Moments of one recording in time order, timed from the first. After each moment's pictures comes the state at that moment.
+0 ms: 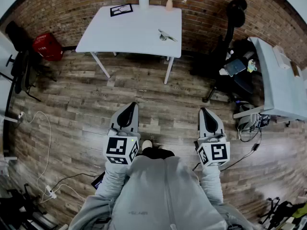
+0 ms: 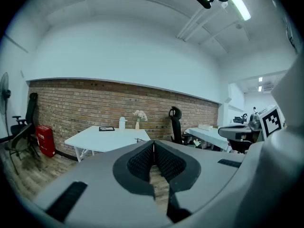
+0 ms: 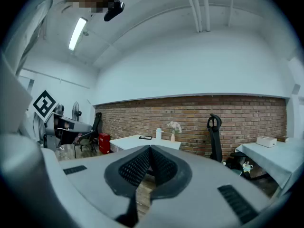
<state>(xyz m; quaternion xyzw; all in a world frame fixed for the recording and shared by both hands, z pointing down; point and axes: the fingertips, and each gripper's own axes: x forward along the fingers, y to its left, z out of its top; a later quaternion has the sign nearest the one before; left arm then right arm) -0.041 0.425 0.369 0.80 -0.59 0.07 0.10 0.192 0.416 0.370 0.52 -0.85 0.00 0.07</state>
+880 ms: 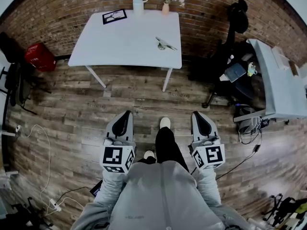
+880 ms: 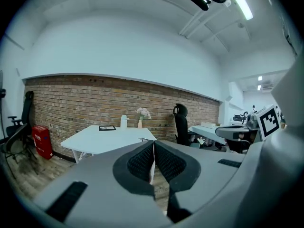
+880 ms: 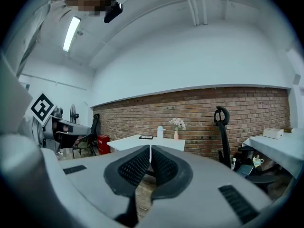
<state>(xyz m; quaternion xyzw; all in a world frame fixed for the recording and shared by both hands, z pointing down) -0.082 0.360 0.396 0.80 -0.58 0.08 0.11 0.144 0.348 0.400 0.52 -0.85 0.03 0.06</state>
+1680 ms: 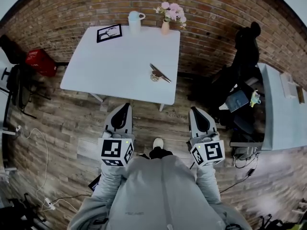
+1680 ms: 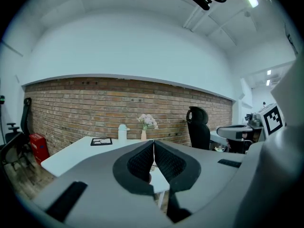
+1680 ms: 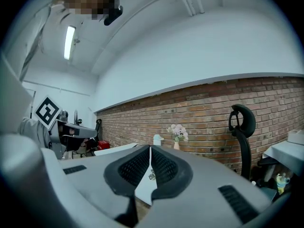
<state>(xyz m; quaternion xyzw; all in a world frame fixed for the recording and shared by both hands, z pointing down) -0.033 0.136 0.359 0.78 -0.62 0.07 0.09 0.181 0.114 0.365 0.47 -0.88 0.03 0.04</state>
